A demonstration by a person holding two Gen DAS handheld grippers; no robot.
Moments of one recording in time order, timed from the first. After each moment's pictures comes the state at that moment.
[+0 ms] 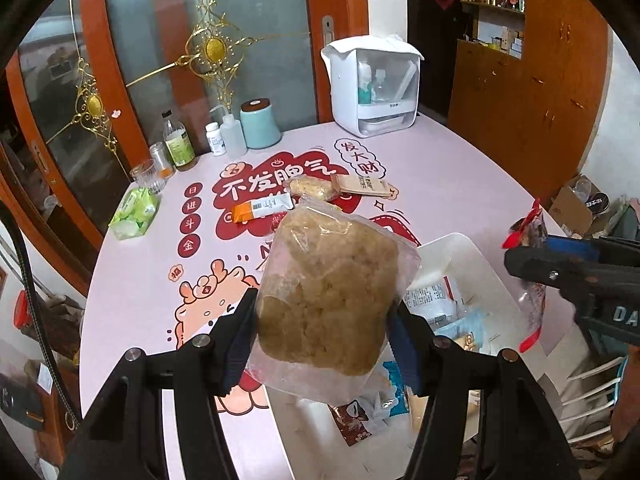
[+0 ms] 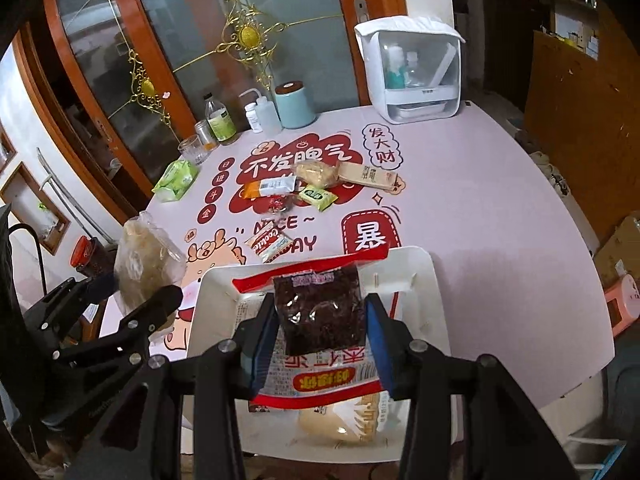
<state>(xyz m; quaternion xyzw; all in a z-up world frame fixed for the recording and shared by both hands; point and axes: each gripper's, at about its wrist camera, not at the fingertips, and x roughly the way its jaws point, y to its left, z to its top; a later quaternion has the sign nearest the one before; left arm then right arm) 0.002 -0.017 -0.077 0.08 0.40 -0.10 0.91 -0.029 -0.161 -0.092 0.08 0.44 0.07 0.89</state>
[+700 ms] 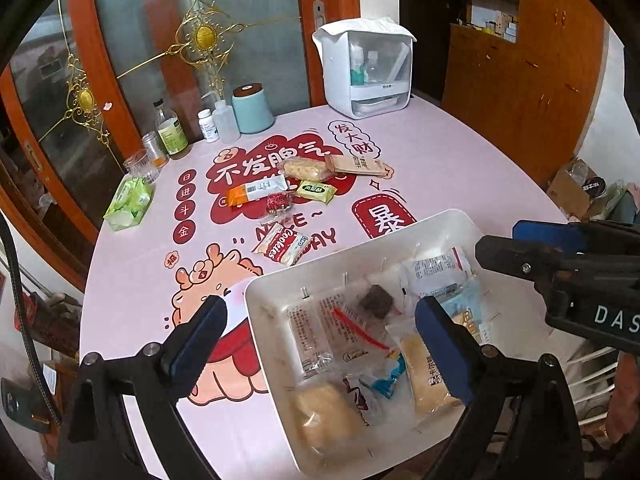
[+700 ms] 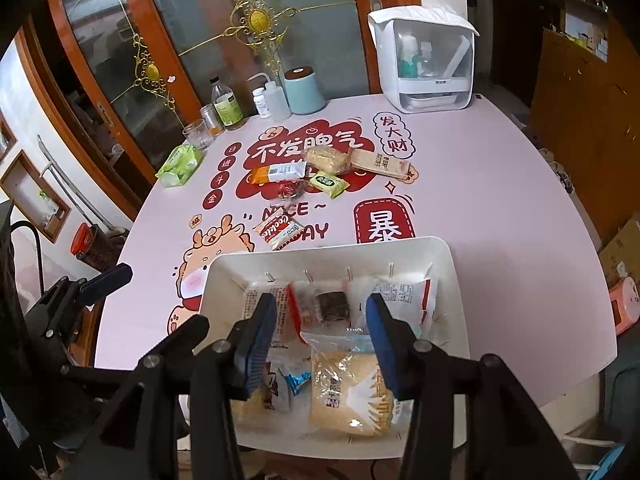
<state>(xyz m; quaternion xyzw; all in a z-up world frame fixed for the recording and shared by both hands) 0.001 -0.016 -0.091 0.09 0.43 -0.11 0.89 -0.027 -0.143 -0.095 0.07 0.46 0.07 0.88</state>
